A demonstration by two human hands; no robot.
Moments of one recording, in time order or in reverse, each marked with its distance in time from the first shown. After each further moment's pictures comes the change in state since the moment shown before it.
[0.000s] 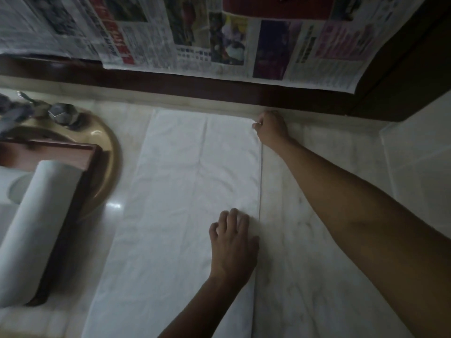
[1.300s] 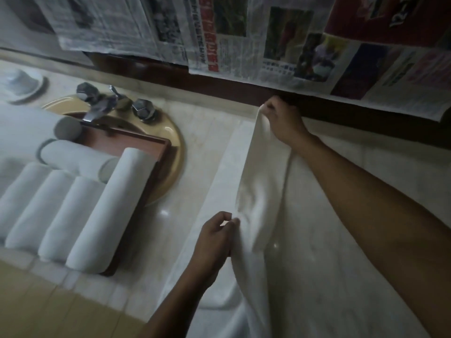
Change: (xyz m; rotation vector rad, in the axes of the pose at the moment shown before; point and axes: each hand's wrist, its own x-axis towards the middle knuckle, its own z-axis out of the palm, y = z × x) left_hand -0.021 -0.102 -0.134 -1.252 -0.135 -0.690; right_hand -0.015 -0.144 0.004 0.286 -0.031 -0.330
